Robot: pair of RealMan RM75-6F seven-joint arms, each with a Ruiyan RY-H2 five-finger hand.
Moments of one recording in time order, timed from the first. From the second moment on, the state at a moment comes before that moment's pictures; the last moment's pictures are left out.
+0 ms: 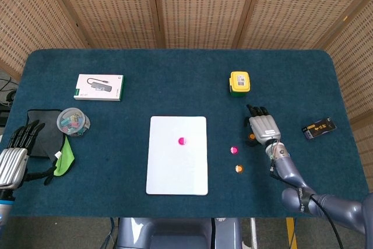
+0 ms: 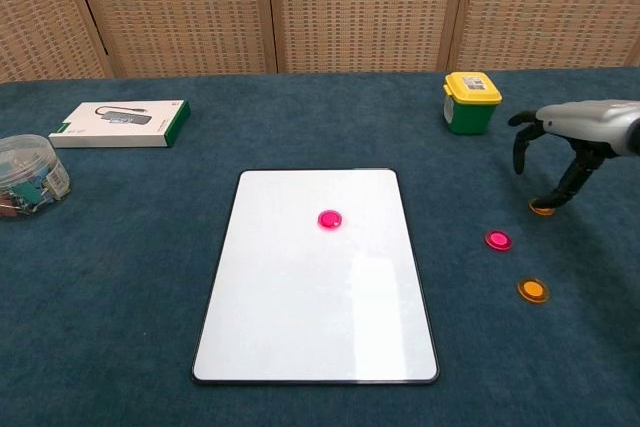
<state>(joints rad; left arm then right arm) -0.15 -1.12 -0.05 -1.63 1.49 1.42 -0.13 0.81 -1.44 0.05 -1.37 -0.79 0.87 -0.35</state>
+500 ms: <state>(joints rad) -0.15 -1.12 -0.04 -1.63 1.50 1.42 -0.13 0.74 -1.48 0.07 -1.27 -0.88 0.85 -0.28</state>
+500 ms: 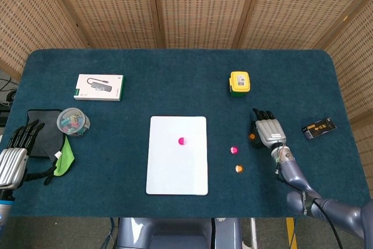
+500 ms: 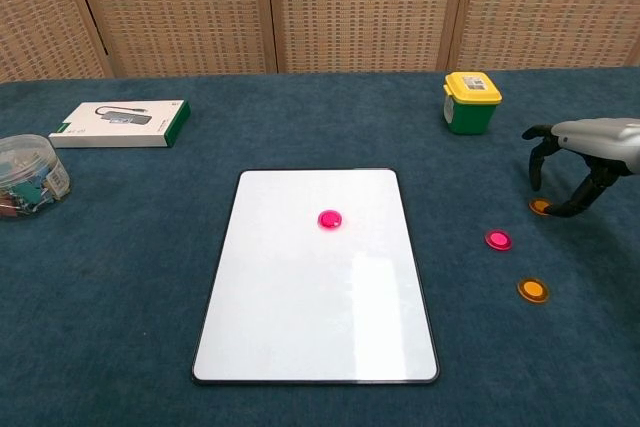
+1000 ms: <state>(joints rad) -0.15 -1.12 -0.04 -1.63 1.49 1.42 -0.13 0.74 -1.52 0.10 -1.22 -0.87 0.80 -0.30</state>
